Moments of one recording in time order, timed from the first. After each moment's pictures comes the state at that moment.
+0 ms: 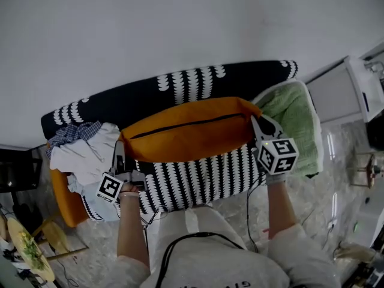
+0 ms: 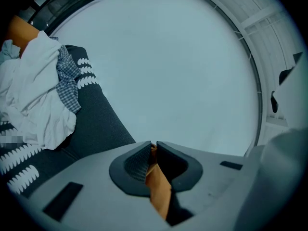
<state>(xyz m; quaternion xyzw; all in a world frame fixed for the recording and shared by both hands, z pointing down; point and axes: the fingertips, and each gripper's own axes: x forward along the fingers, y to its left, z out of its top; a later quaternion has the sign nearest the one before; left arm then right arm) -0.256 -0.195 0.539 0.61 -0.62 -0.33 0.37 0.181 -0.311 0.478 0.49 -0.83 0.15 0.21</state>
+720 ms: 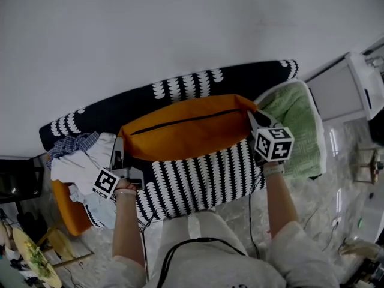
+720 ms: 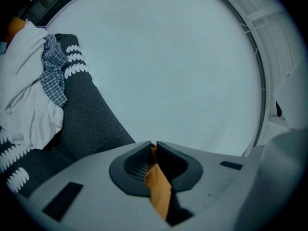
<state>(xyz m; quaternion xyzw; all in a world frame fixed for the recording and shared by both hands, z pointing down) -0.248 -0.253 0.542 0.62 -0.60 -0.30 0.40 0.194 -0.360 0.526 0.50 -0.80 0.22 0.23</state>
